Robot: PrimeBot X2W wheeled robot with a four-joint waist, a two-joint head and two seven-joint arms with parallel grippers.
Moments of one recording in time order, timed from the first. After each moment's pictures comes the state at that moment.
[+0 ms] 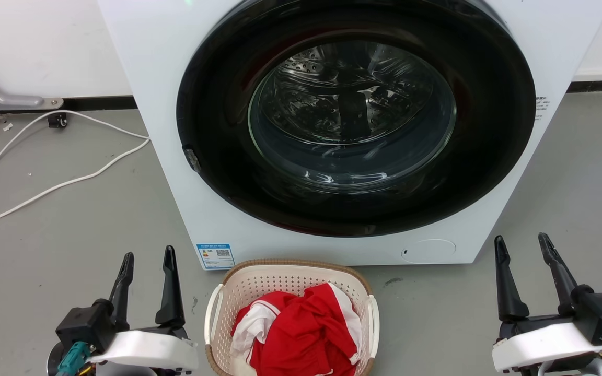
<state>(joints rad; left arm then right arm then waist) 0.01 0.05 0.01 0.06 -0.29 -0.04 -0.22 0.02 -0.05 -0.03 0.03 0.09 0.13 -0.22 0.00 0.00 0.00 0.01</state>
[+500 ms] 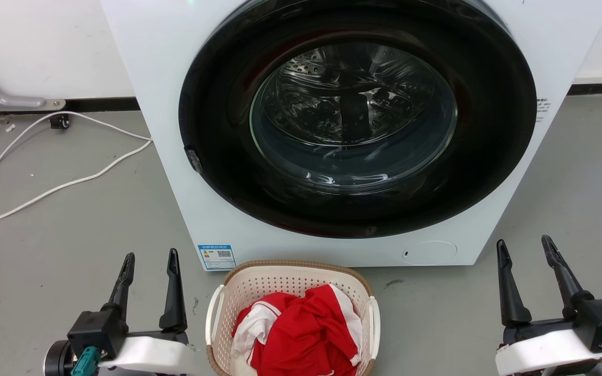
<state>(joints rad) 0.03 0.05 0.01 0.06 -0.18 -0.04 -0.25 0.04 -0.05 -0.05 0.02 0.02 0.13 -0.25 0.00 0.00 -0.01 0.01</state>
